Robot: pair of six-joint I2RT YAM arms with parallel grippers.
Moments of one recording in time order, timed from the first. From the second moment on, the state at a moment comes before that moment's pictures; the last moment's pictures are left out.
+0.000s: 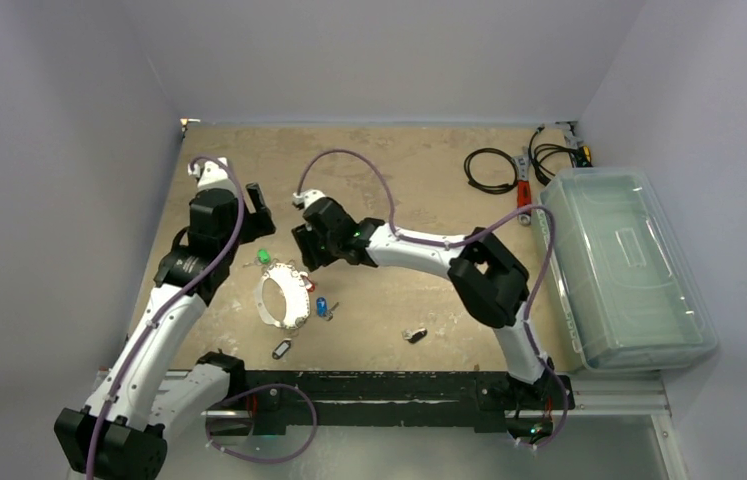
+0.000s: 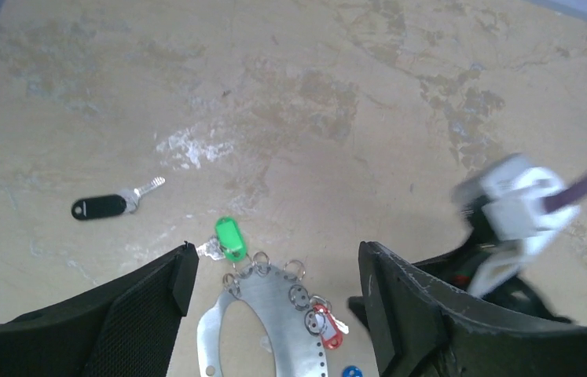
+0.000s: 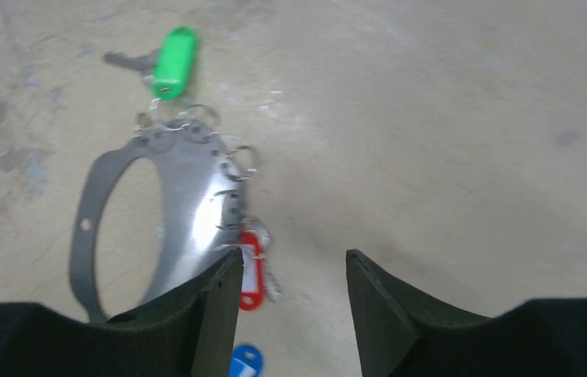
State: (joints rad) left arm -0.25 0.89 0.88 -0.45 -0.29 -0.35; right arm 0.99 2.12 1.61 -0.24 0.06 0.35
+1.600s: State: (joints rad) left arm -0.34 1.29 0.56 -0.20 -0.18 -0.77; right arm 0.78 1.56 1.17 -0.22 0.13 0.40
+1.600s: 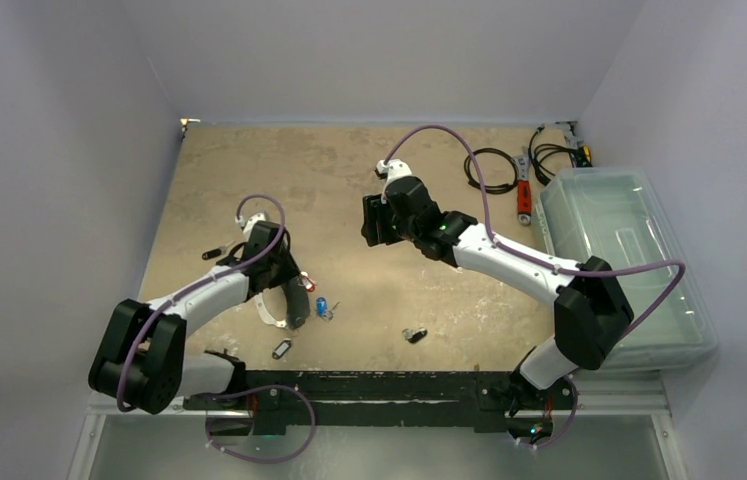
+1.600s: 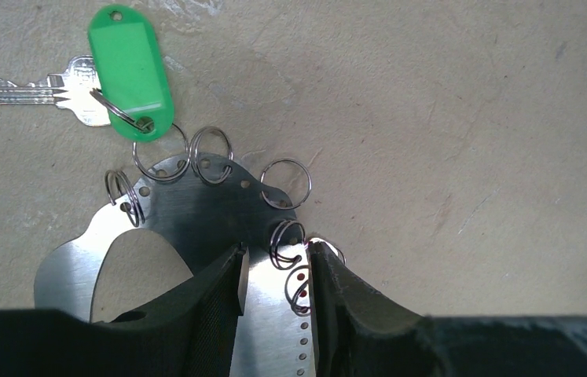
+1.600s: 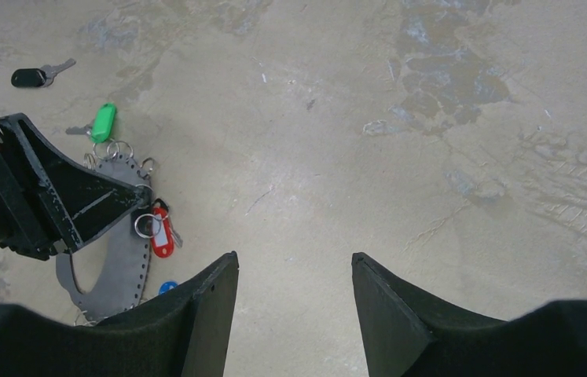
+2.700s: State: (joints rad) left arm -0.35 1.34 0.53 -0.03 -0.17 -0.77; right arm 0.78 1.56 1.17 -0.22 0.09 0.39
